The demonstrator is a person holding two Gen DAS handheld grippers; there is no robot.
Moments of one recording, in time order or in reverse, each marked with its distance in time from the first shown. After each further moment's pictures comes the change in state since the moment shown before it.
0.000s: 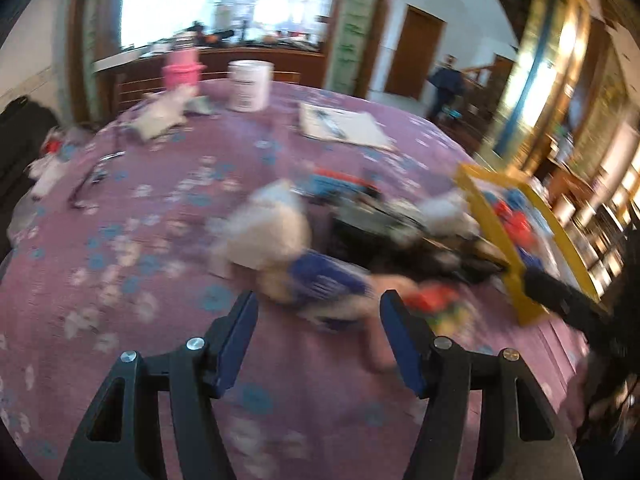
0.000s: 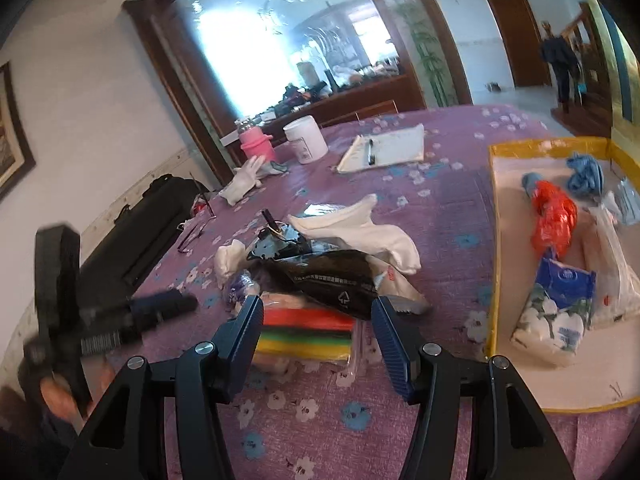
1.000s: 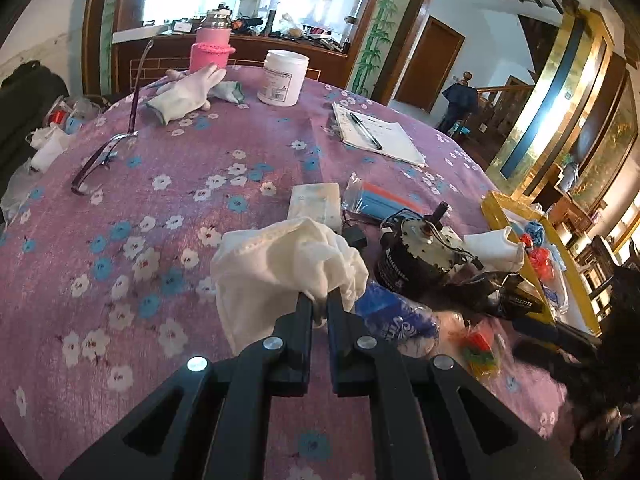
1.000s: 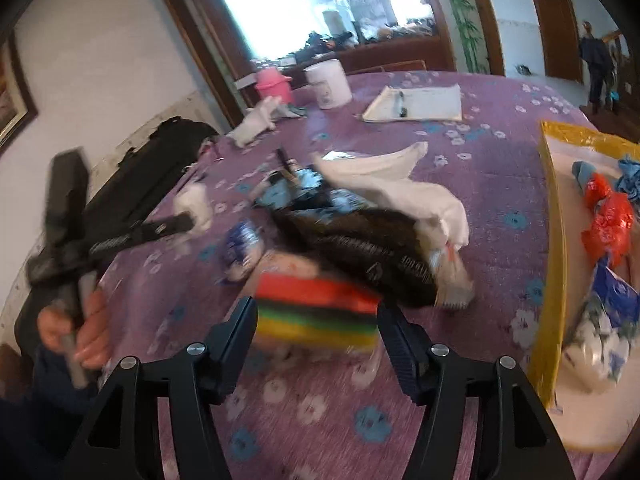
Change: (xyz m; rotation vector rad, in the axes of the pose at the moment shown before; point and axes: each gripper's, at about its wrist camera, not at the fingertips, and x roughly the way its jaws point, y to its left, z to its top) left arm 0.027 0.051 0.013 -0.096 0.010 -0.050; right arm 0.065 0.003 0.011 -0.032 0.210 0.040
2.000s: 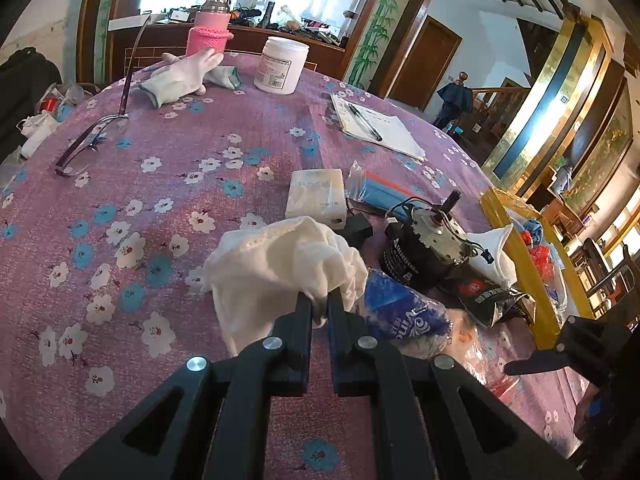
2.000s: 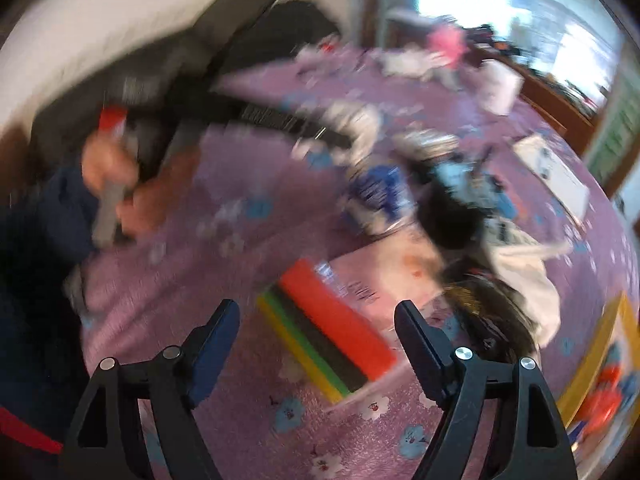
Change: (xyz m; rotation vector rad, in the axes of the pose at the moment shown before) left arm 0.018 0.010 -0.007 -0.012 0.014 -0.040; right arm 0.034 0.119 -0.033 -0.789 0.349 0.003
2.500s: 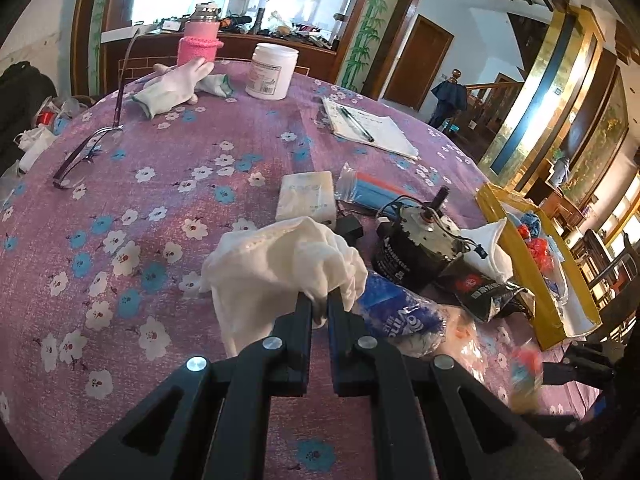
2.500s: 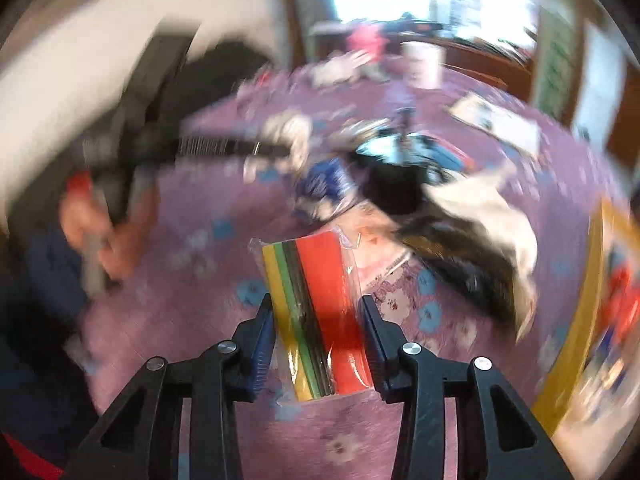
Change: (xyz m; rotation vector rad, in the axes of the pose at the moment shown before) left arm -0.003 -0.010 -0.001 0.046 -0.019 -0.003; right arm -0.036 -0.036 -0.061 0.524 -0.277 0.023
